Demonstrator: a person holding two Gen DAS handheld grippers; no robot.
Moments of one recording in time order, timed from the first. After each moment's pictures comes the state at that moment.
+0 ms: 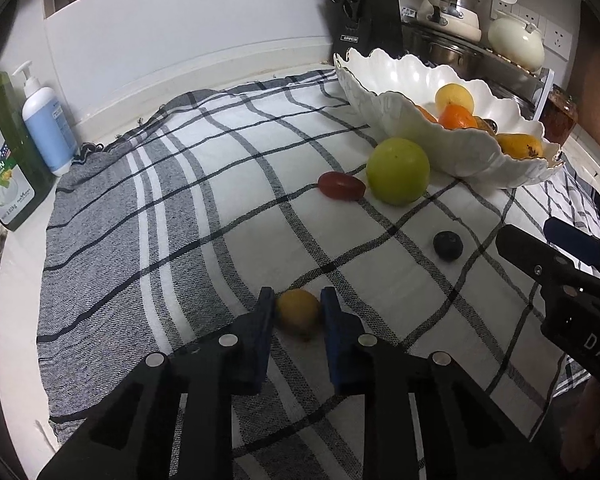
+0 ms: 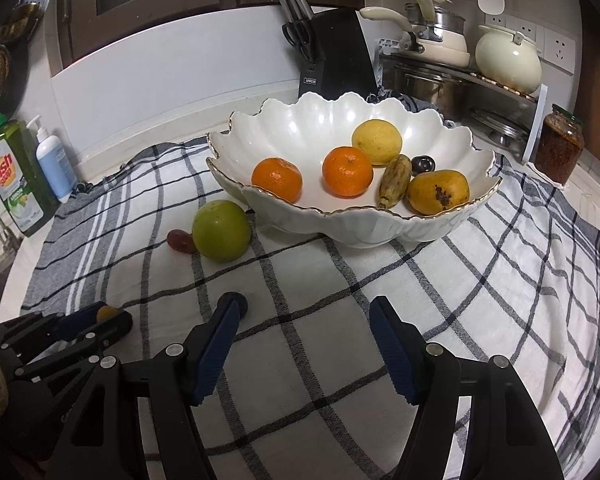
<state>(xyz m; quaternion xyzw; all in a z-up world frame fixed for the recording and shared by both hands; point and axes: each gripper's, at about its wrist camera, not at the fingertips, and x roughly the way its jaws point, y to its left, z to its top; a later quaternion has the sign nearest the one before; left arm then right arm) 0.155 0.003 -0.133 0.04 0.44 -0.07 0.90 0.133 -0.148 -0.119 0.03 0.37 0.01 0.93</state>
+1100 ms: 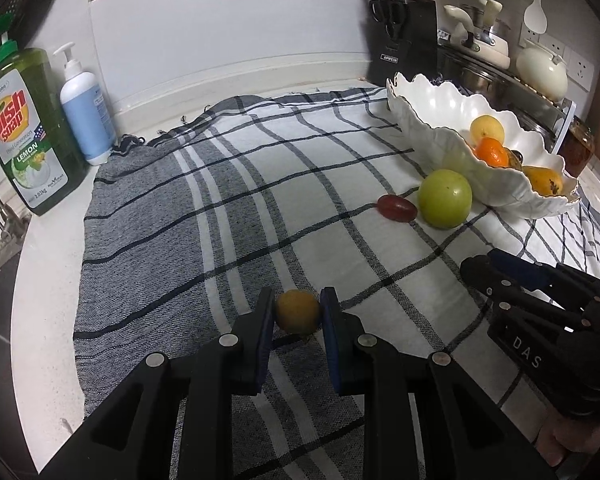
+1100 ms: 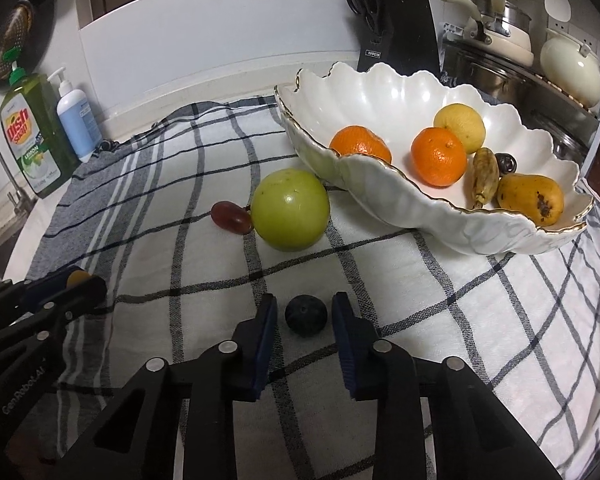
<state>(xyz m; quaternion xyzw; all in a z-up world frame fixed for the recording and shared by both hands) 0.155 0.043 -0.120 0.02 0.42 -0.04 0.91 0.163 -0.104 -0.144 0.00 0.41 0.08 0.91</state>
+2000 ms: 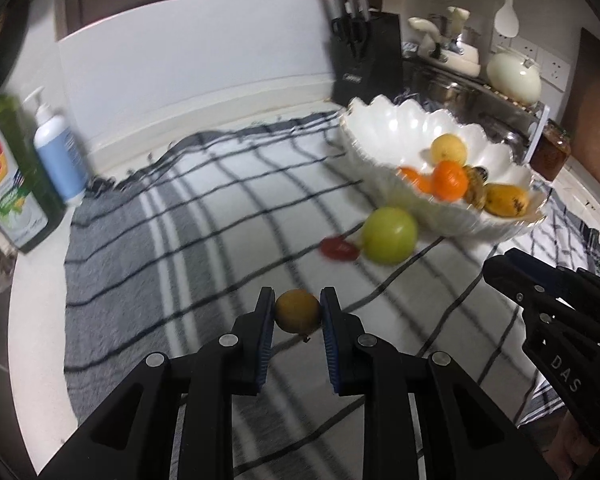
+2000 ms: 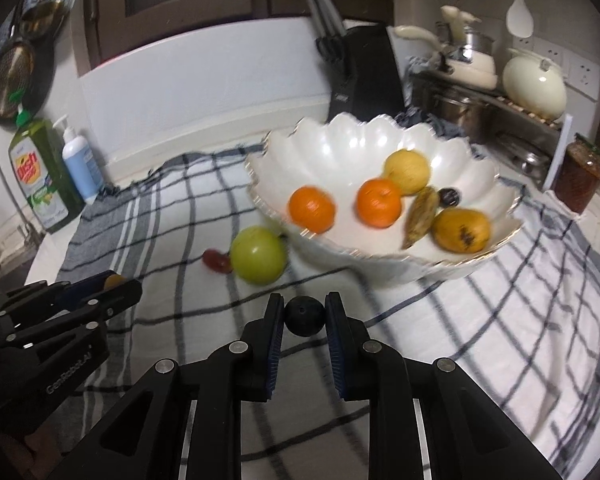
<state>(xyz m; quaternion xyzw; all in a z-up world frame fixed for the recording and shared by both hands) 0.166 0.006 -0.087 0.03 0.40 -0.08 0.91 0.137 -0.142 -0.093 0.02 0.36 0.06 0.93</state>
